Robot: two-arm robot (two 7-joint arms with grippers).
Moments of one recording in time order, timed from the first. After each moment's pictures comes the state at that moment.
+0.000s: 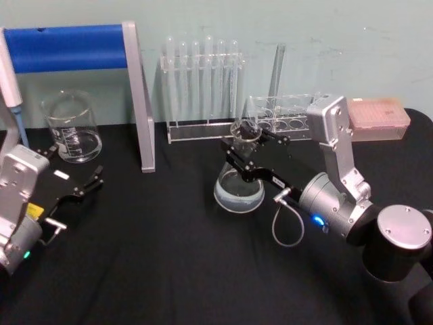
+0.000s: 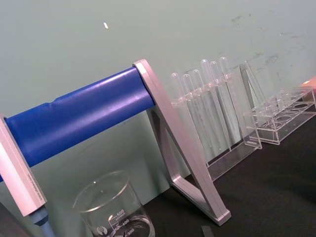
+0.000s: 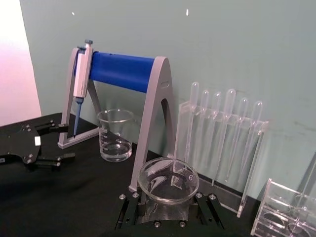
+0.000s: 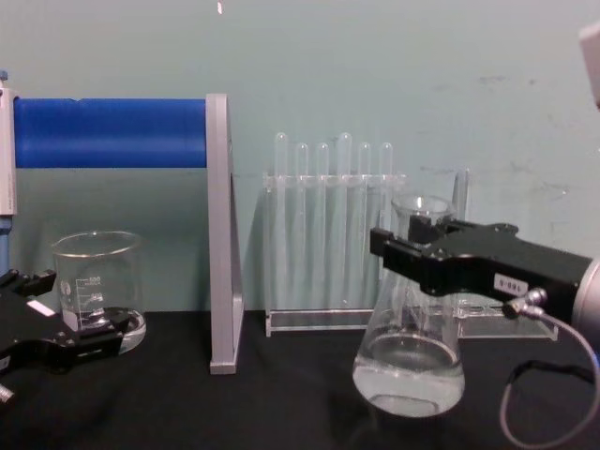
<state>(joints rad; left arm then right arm) -0.20 0.60 0.45 -1.41 -0.25 -0.12 0.03 0.23 0.28 -0.36 -1.52 0.27 0.03 0.35</state>
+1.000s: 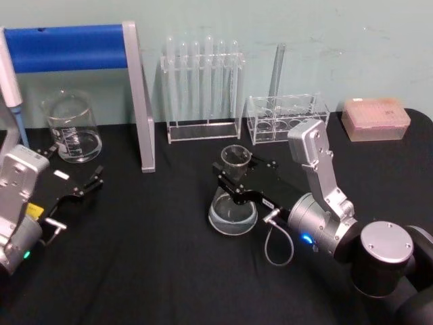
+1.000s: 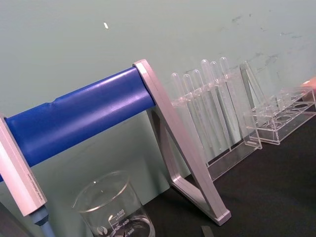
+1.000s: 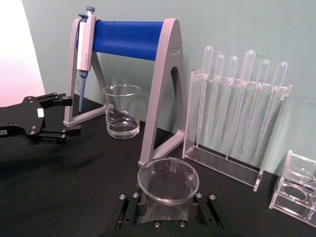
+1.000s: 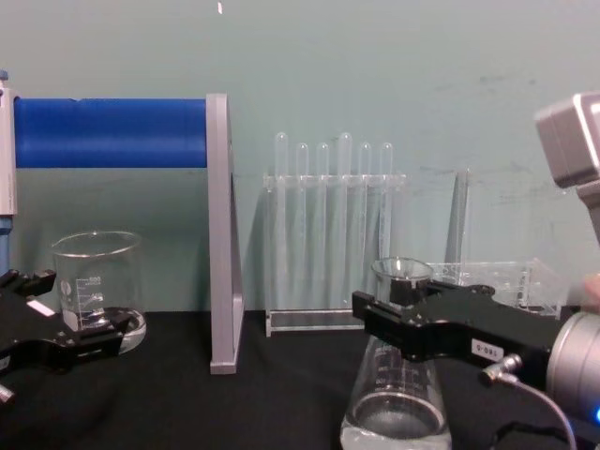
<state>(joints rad) -0.20 0.60 0.45 -1.41 -0.25 -0.12 0.03 0.23 0.26 -0.39 -1.44 0.25 0.02 0.36</state>
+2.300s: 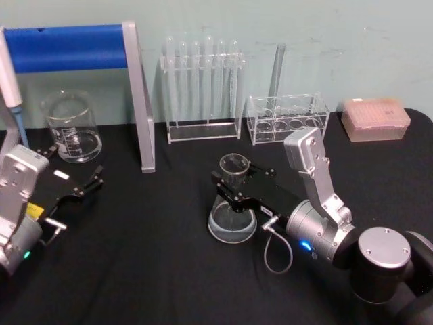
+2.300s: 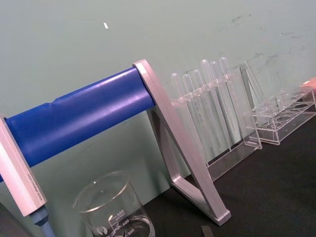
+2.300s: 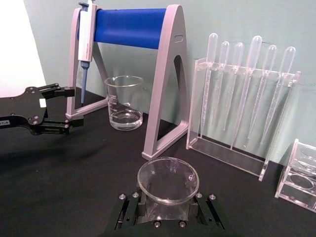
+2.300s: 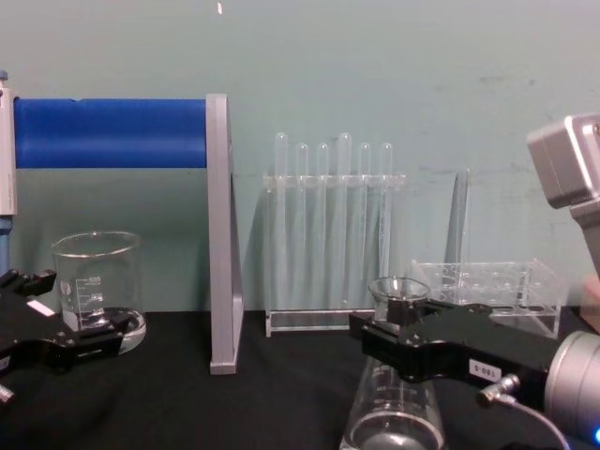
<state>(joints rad) -0.20 0.60 0.45 -1.41 -0.25 -0.12 0.03 0.22 0.26 -0.40 -1.43 0.25 0.03 0.36</state>
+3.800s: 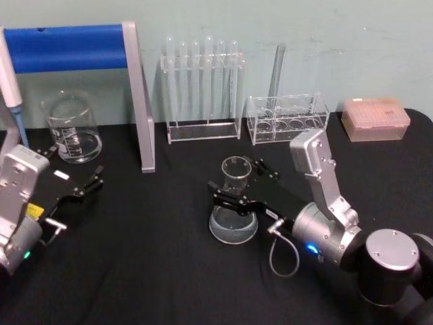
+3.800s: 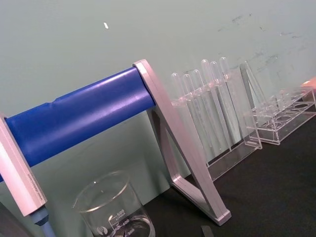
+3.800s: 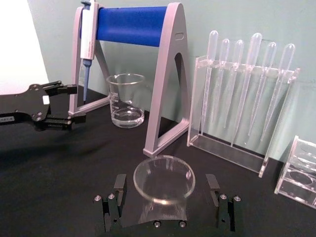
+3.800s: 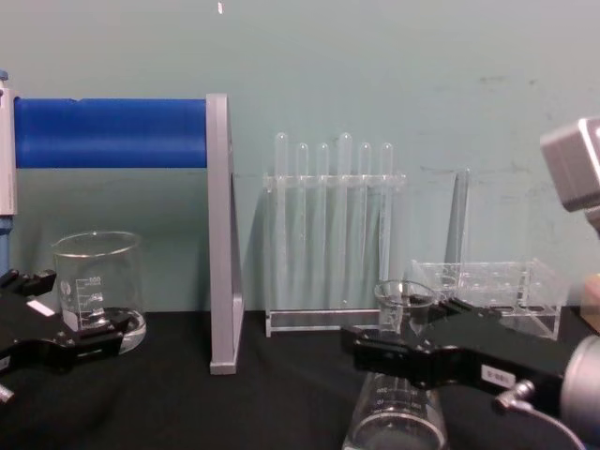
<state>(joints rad) -0.20 0.60 0.45 -1.41 -0.25 -0.12 0.03 0.20 0.28 -0.39 -1.44 0.26 0.03 0.37</state>
